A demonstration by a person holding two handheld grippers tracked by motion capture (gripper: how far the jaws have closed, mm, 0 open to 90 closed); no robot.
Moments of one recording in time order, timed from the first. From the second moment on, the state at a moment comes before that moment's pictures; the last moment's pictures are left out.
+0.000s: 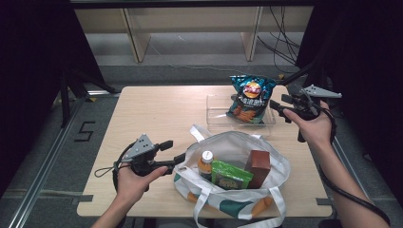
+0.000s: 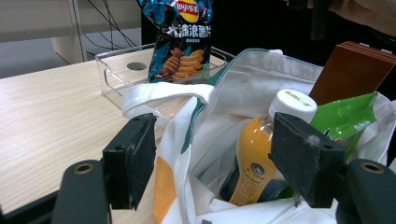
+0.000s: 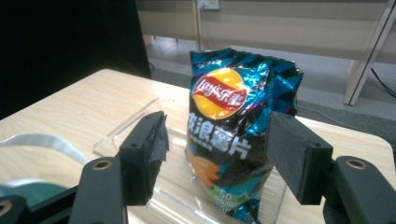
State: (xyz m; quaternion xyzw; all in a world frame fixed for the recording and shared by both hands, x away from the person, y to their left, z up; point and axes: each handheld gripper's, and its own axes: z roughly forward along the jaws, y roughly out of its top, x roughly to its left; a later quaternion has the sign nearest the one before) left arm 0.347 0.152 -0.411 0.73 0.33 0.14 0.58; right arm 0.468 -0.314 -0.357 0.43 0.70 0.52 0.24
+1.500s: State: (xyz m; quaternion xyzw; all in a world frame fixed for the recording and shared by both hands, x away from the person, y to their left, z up) left arm 0.345 0.151 -0.407 0.73 0.32 0.14 0.58; right arm 0.366 -0.309 -0.361 0.36 0.75 0.53 0.17
